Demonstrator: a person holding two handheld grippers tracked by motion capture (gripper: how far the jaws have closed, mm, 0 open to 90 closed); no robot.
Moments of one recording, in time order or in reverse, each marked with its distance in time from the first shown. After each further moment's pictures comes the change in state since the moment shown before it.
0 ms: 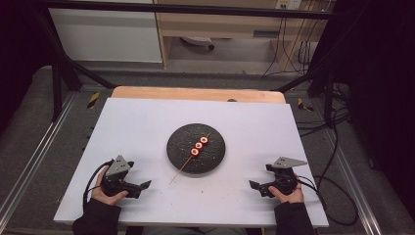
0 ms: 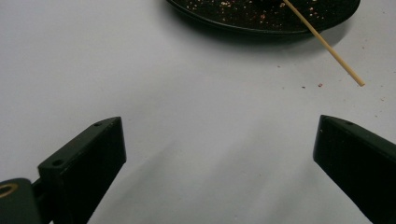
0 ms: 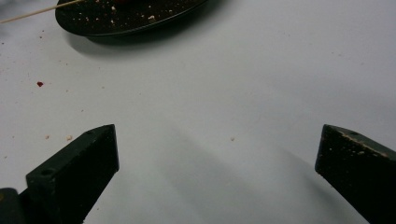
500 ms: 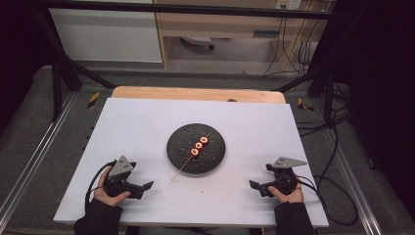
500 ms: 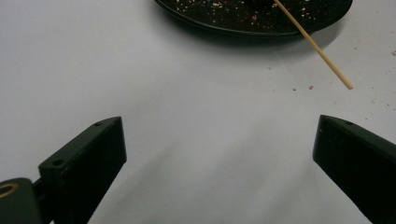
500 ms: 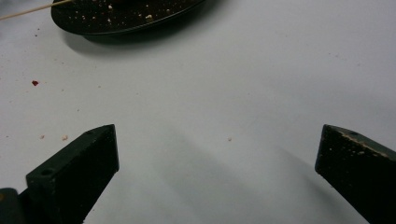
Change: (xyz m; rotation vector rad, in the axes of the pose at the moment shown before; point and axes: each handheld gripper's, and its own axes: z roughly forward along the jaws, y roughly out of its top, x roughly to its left) left arm -0.008 0.005 0.002 0.010 -0.005 0.010; right arm 0.000 0.000 0.000 -0.002 -0.014 -0.007
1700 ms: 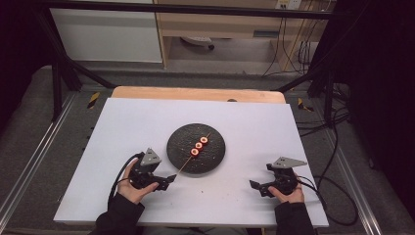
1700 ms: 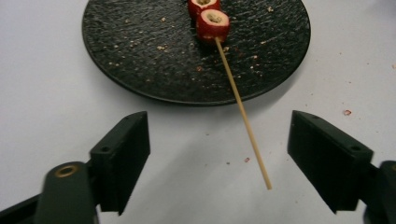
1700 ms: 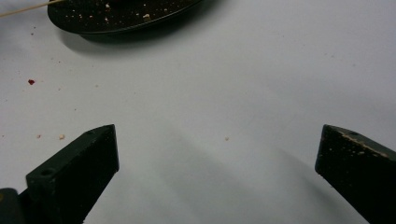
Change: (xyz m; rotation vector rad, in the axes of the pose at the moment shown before) left arm -0.049 0.064 0.031 0.099 -0.003 -0.016; right arm 0.000 0.000 -0.001 0.004 -0.010 -0.004
